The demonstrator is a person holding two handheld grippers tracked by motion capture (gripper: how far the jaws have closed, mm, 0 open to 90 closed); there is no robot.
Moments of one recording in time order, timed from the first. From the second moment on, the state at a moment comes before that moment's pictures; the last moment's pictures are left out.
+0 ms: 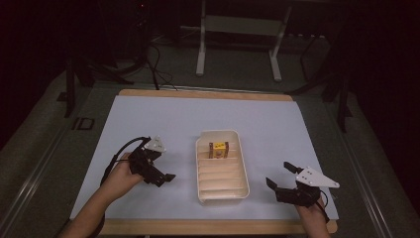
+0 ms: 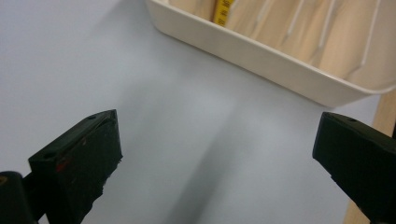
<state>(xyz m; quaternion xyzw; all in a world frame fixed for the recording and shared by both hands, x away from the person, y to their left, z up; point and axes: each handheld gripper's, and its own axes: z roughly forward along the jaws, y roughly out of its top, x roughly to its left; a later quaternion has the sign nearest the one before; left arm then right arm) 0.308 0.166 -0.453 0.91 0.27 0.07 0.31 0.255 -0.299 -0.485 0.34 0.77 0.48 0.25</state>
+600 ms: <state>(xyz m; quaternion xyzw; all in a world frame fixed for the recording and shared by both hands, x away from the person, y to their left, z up) 0.286 0.182 -0.482 0.88 0.30 0.06 0.36 0.255 -0.299 -0.485 0.34 0.77 0.48 0.25</state>
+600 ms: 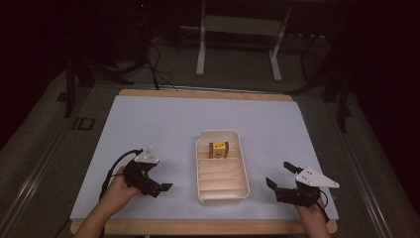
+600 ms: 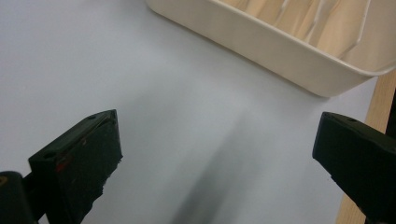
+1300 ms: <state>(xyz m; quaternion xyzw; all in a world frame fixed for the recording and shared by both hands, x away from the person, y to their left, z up) 0.248 0.202 -0.490 0.85 0.35 0.08 0.38 0.255 -0.303 -0.483 0.34 0.76 0.49 0.26</state>
